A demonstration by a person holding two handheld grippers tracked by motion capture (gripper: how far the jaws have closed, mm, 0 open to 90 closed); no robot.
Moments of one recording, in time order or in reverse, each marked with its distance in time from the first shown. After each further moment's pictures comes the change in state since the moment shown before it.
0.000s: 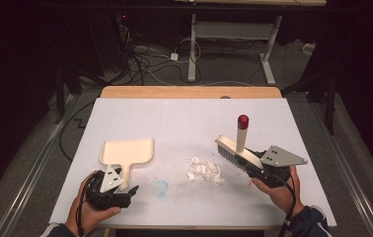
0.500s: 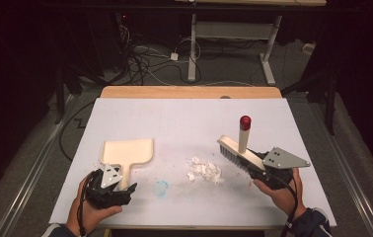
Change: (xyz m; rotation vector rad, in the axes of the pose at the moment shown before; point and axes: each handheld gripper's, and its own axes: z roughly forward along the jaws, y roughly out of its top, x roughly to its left) left arm 0.002 0.003 -0.001 0.043 0.040 -0.091; right arm 0.003 0.000 -0.004 0.001 -0.019 -0.005
